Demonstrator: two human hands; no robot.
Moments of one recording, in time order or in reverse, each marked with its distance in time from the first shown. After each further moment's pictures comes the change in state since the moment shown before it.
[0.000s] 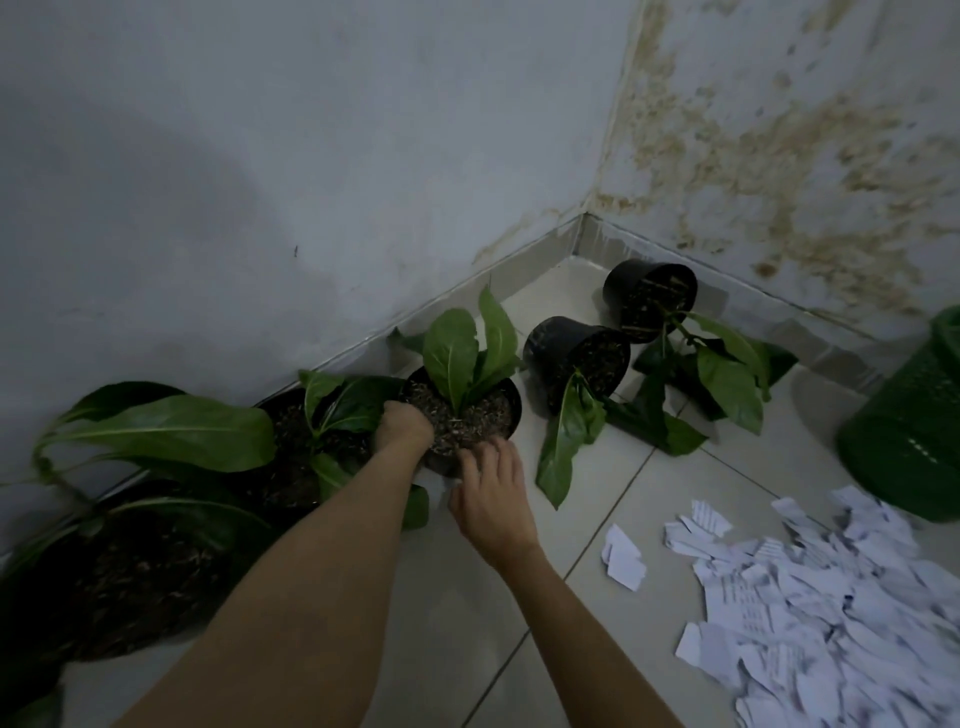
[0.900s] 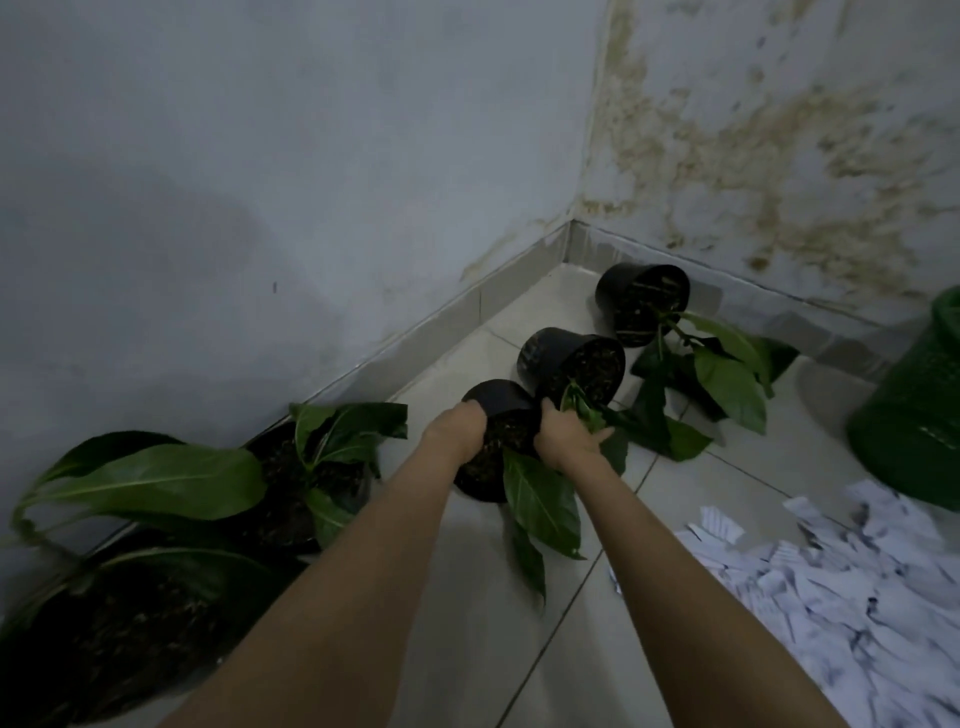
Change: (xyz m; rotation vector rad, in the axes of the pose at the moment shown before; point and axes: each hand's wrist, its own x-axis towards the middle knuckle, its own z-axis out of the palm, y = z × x) left_hand -0.014 0.056 0.008 0.522 -0.203 0.481; right_hand 0.077 0.079 -0.049 0.223 -0.595 0.581
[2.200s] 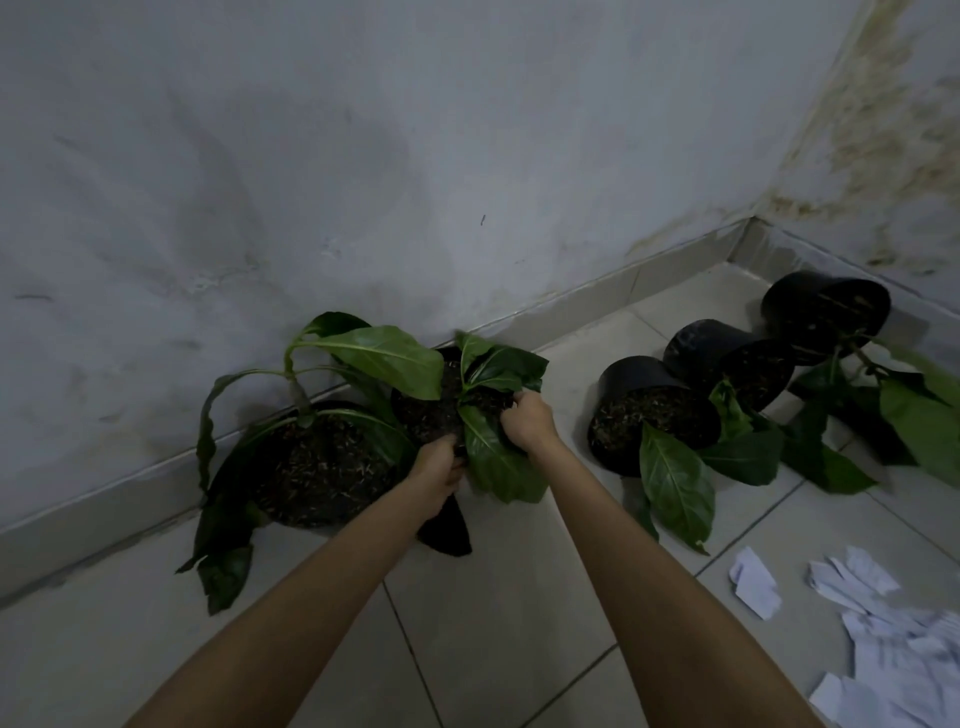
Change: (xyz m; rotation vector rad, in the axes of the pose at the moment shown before) left_hand -0.118 -0.137 0.071 -1.702 0.260 -0.574; right_hand -0.066 -0.146 0.095 0.452 -0.131 -0.276
